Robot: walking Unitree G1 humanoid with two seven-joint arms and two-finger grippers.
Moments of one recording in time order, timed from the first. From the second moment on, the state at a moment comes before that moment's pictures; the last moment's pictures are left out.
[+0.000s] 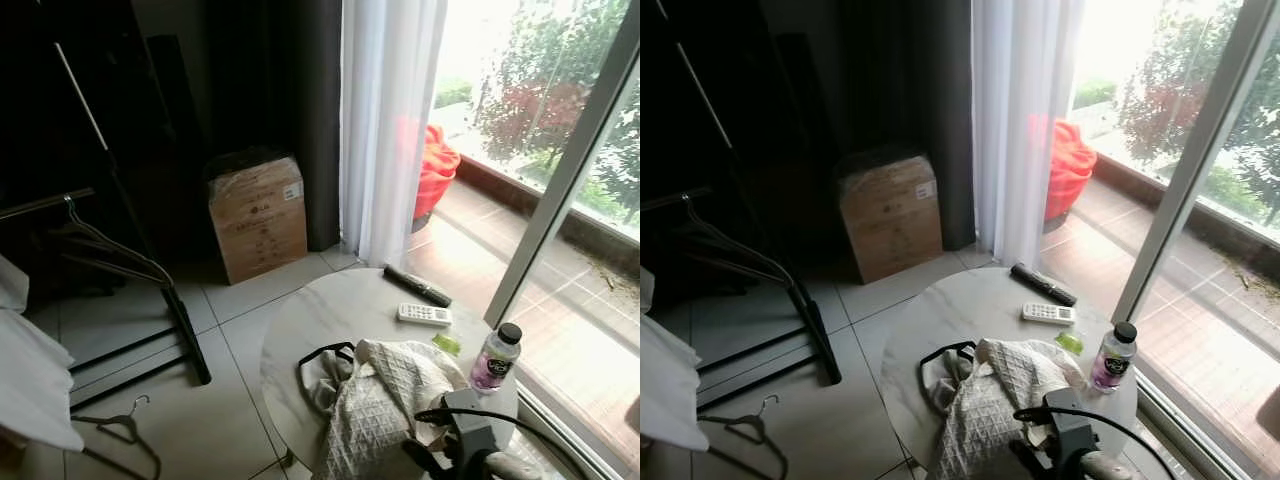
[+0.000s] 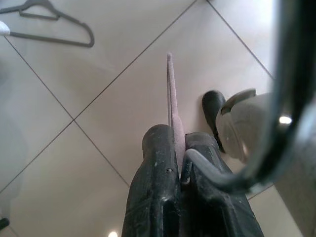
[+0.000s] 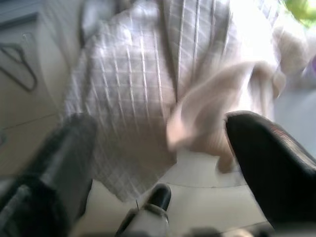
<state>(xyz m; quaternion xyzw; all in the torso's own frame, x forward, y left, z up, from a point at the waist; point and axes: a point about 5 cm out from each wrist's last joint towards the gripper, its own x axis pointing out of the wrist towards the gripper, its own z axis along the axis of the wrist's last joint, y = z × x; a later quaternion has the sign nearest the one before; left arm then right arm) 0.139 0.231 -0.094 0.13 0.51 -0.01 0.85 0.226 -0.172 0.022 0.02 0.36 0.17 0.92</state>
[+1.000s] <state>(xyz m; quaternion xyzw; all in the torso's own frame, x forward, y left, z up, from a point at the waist) 0.148 0.229 -0.091 0.13 0.49 0.00 0.86 0.275 -0.165 -0.005 0.13 0.21 0.04 0.97</state>
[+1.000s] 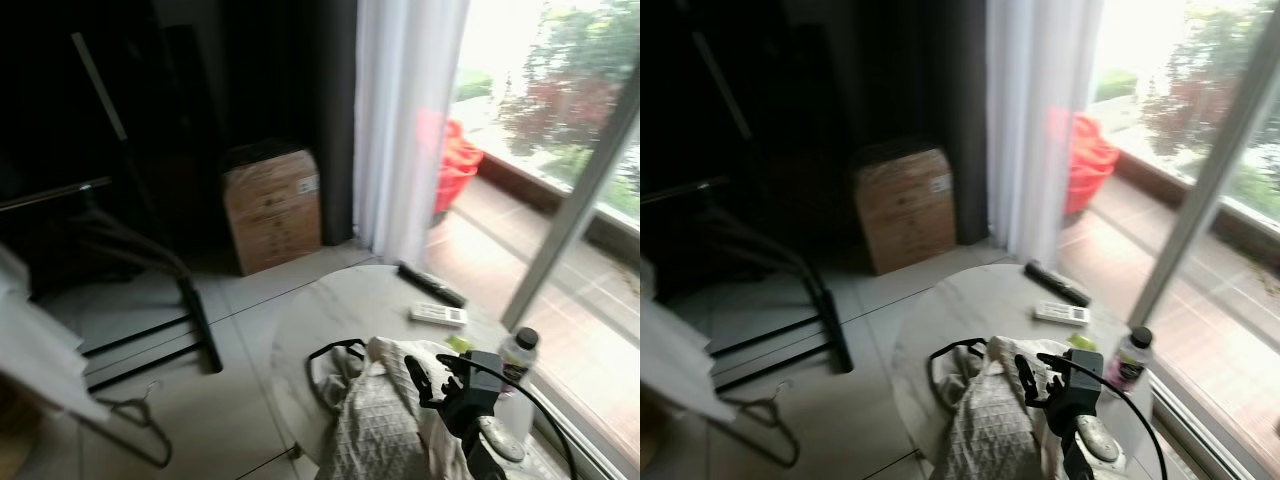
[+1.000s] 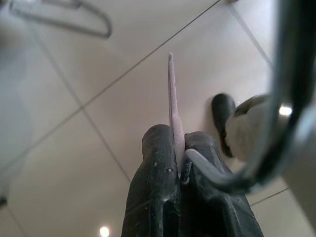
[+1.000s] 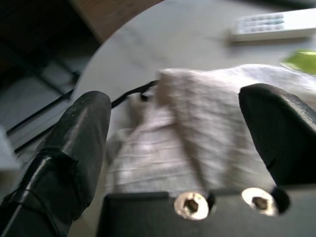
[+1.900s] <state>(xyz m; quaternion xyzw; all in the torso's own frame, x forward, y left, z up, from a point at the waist) 0.144 0.230 -0.092 0.13 0.49 0.00 0.86 0.247 -0.167 -0.039 0.11 0.27 0.02 0.96</state>
